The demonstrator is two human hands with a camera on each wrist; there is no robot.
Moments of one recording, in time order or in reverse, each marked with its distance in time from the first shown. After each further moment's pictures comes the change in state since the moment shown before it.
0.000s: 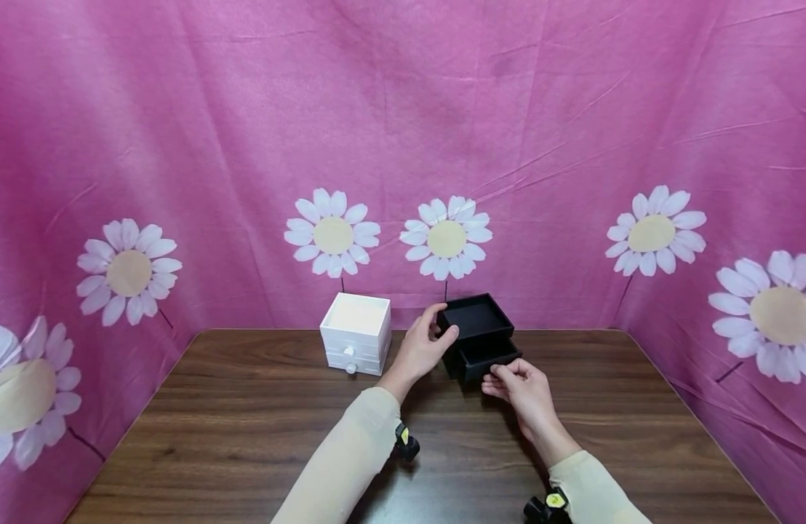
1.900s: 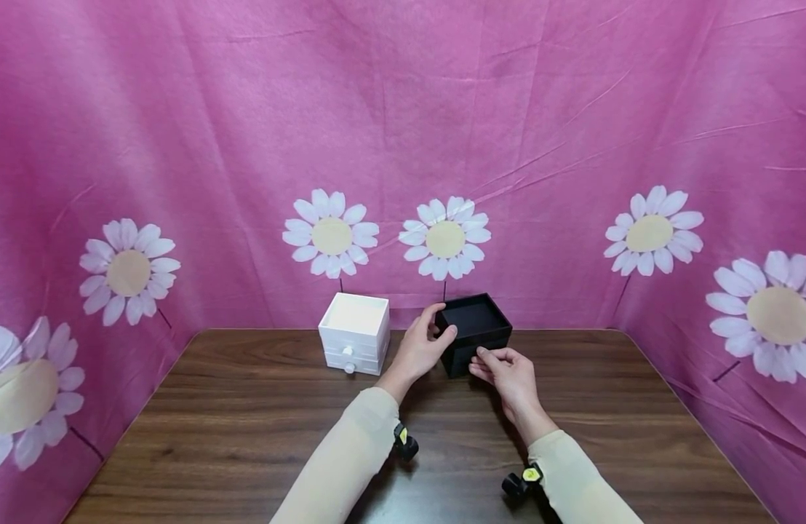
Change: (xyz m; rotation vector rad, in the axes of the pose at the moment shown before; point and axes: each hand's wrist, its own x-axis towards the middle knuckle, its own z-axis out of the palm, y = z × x) left_hand 0.001 -0.001 0.001 0.004 0.007 0.006; right_hand 0.025 0.004 0.022 0.065 0.027 -0.035
